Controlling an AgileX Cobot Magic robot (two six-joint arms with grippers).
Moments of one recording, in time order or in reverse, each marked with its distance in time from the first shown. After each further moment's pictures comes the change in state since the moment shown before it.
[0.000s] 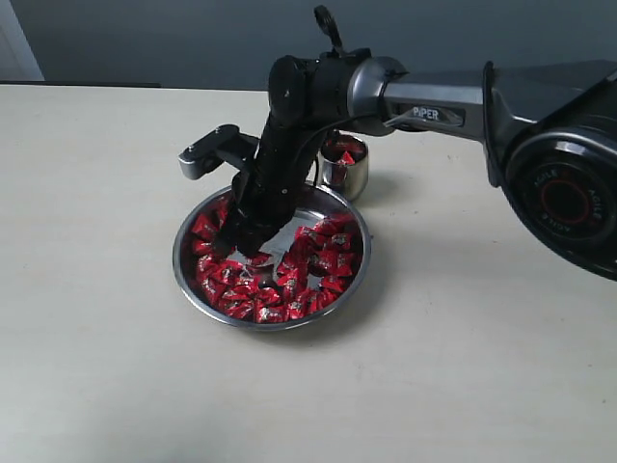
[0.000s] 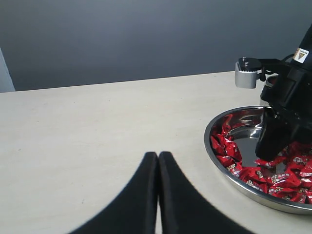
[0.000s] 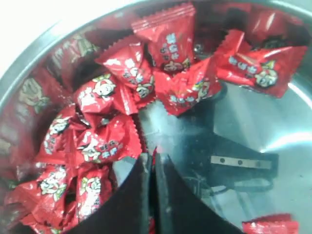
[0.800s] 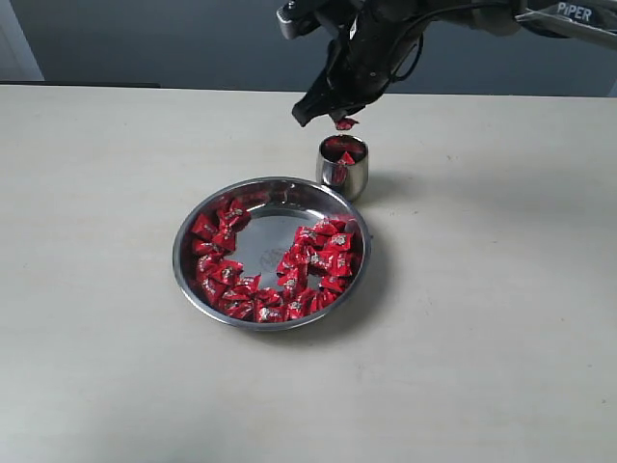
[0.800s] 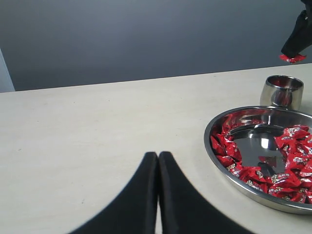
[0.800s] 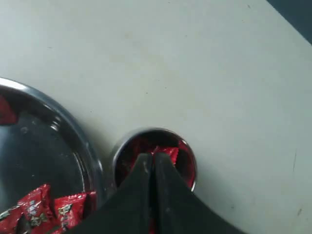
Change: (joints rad) left arm 0.000 0.000 0.000 0.000 0.000 0.000; right arm -0.190 -0.198 0.000 -0.335 -0.148 0.281
